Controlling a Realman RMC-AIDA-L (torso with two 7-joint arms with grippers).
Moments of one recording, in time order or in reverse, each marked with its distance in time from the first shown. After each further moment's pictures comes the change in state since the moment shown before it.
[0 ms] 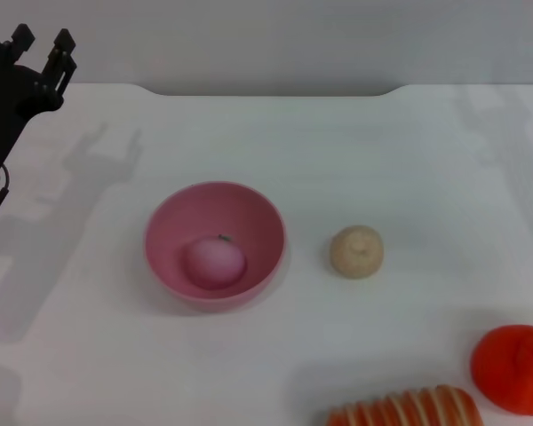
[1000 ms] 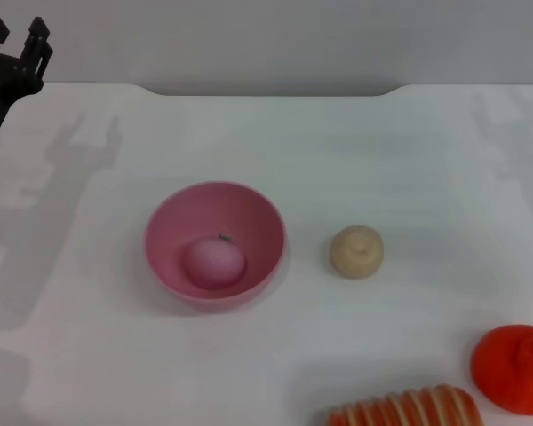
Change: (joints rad) left arm -0.041 -0.006 -0.107 -0.012 -0.005 0.081 -0.004; right arm -0.046 -0.005 0.004 0.021 0.000 -0.025 -0.007
